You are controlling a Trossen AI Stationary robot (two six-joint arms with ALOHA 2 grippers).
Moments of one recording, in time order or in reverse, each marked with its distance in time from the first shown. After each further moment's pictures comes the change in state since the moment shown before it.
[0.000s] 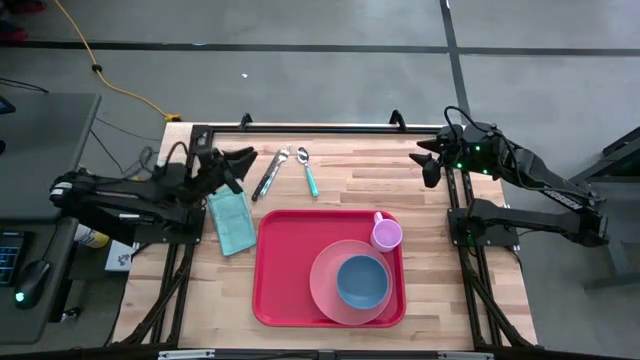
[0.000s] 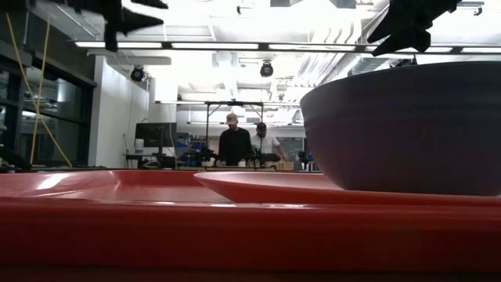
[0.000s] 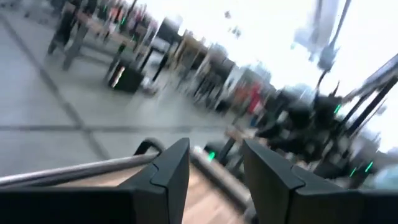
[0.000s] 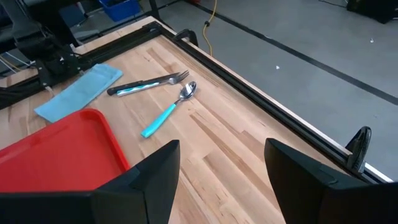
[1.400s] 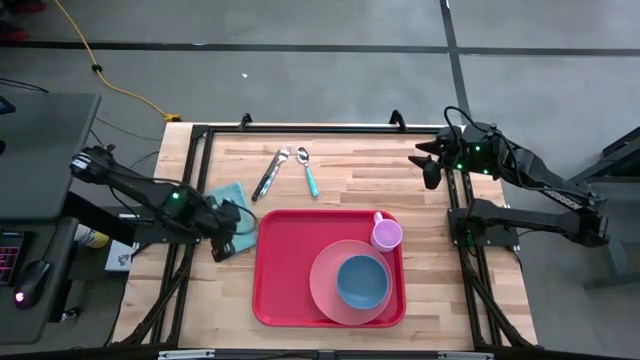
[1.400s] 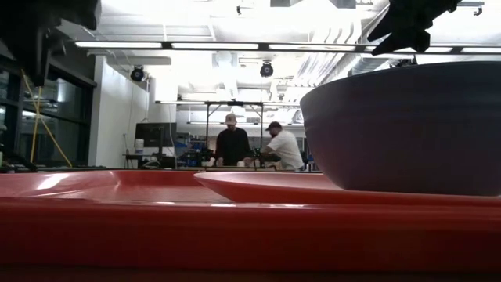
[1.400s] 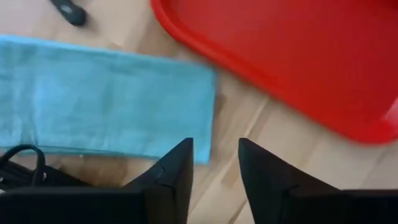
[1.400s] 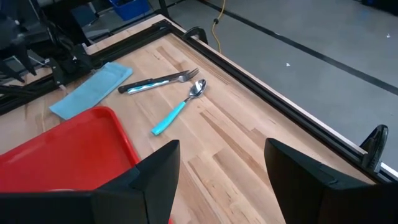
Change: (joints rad) left arm -0.393 0.431 0.465 -1.572 0.535 -0.434; right arm 0.000 0.000 0.000 -0.002 -0.042 0.014
